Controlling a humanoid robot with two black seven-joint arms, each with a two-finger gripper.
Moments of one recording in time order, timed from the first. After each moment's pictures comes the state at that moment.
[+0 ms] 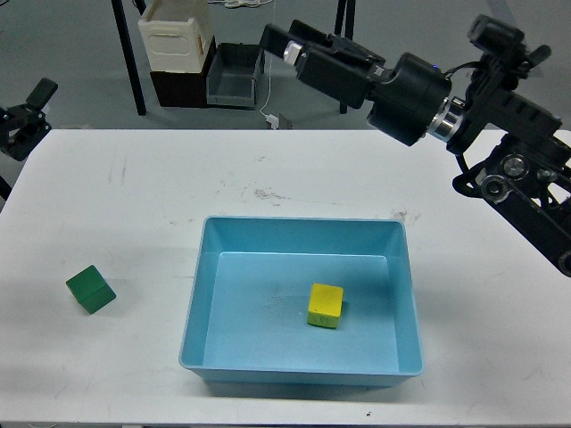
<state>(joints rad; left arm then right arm) -0.23 0.78 -1.31 -1.37 0.85 -0.49 -0.48 0.73 -0.26 0.97 1.39 -1.56 0.10 0.44</state>
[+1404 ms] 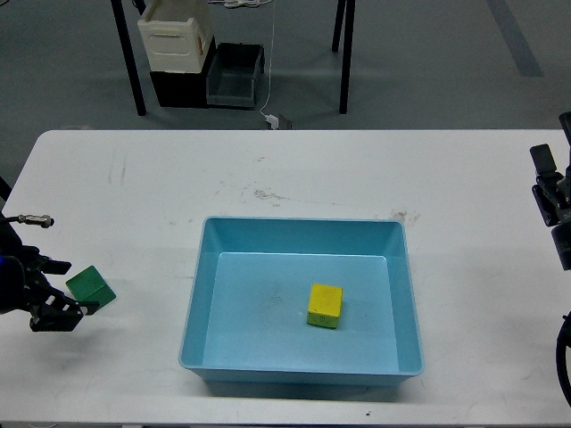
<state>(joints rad) -0.45 1.12 -0.61 -1.49 2.18 -0.41 -0.49 -0.03 -0.20 1.49 1.55 -1.31 0.05 0.43</state>
